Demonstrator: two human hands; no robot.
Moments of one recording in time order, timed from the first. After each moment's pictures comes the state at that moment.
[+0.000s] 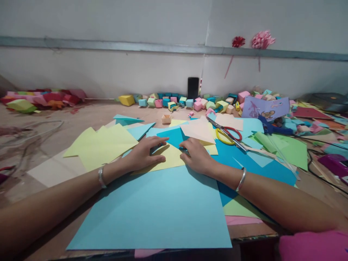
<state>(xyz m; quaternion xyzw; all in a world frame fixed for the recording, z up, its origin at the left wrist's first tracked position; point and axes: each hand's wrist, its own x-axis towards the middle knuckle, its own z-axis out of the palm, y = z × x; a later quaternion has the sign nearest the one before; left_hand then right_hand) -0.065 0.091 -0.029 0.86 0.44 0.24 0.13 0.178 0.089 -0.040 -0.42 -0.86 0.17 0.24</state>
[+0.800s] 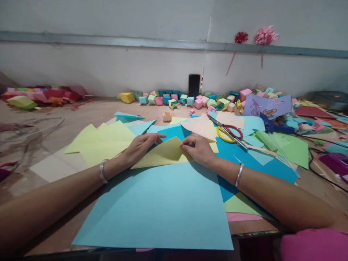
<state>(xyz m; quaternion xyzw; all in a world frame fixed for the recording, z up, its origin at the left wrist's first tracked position) -0.067 0.089 -0.022 0.75 0.47 0.35 0.30 0.176 0.097 -0.043 -0.46 -0.74 0.30 0.37</state>
